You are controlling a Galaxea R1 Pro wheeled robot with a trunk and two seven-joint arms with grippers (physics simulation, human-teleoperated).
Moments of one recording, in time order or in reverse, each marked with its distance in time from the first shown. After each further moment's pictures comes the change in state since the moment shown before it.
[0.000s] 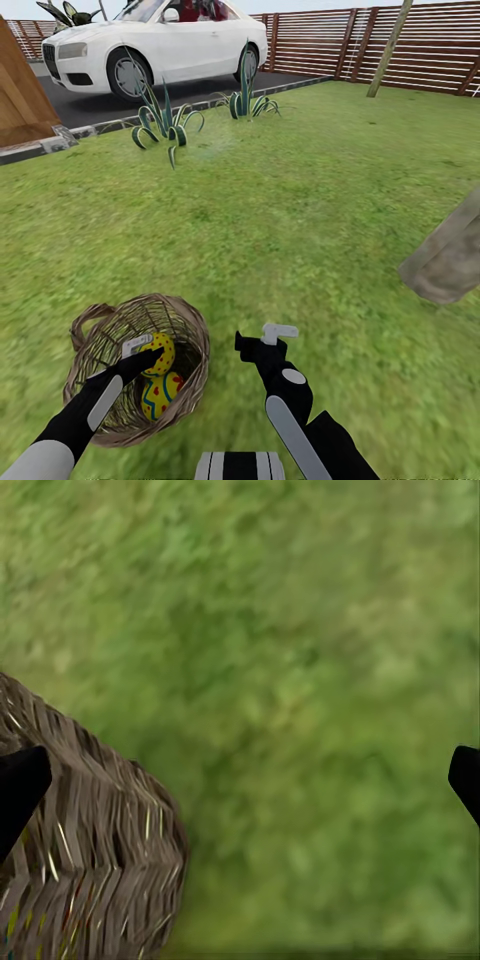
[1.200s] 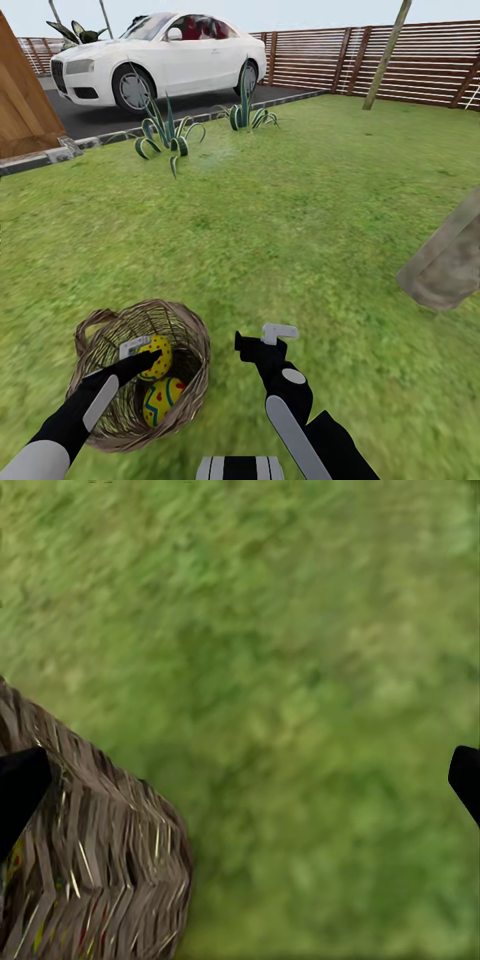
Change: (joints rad) left arm 0.002 0.018 0.001 -0.007 0.006 0.048 0.000; right arm 0.000 0.000 0.000 0.001 0.000 0.000 0.000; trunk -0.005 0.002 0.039
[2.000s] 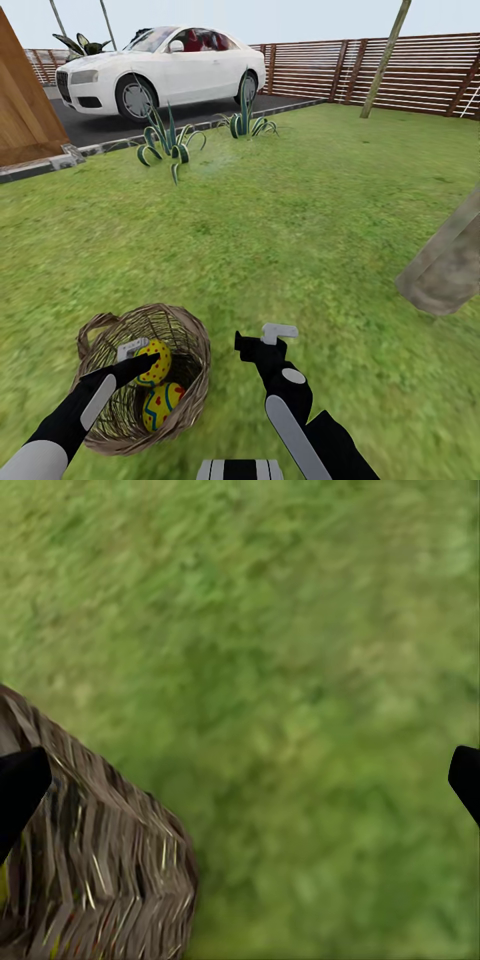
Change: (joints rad) left arm 0.000 0.006 0.020 0.000 0.001 0.069 0.001; right arm -0.001 0.001 0.000 0.000 0.000 0.001 0.000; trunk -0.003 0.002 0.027
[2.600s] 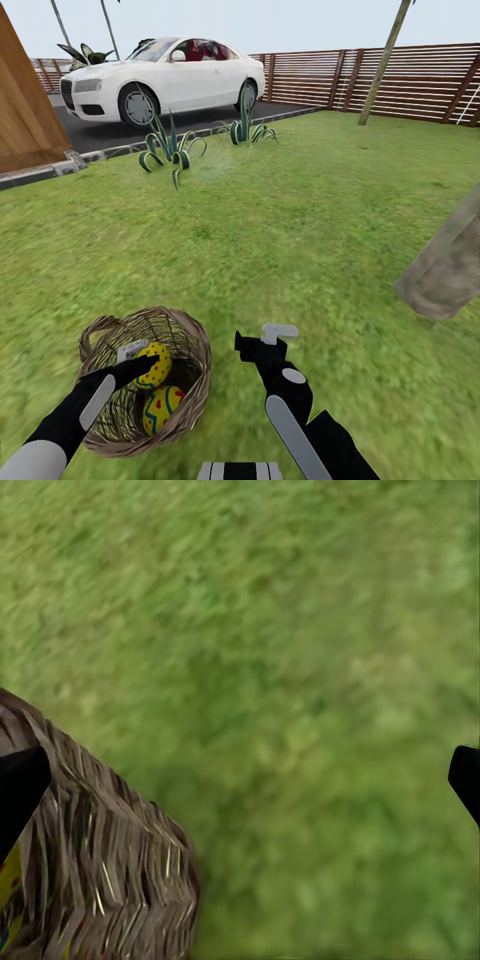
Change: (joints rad) left arm 0.000 0.004 0.000 0.003 -0.001 0.019 0.001; right arm 0.000 -0.001 0.000 0.000 0.000 0.001 0.000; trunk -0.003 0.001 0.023
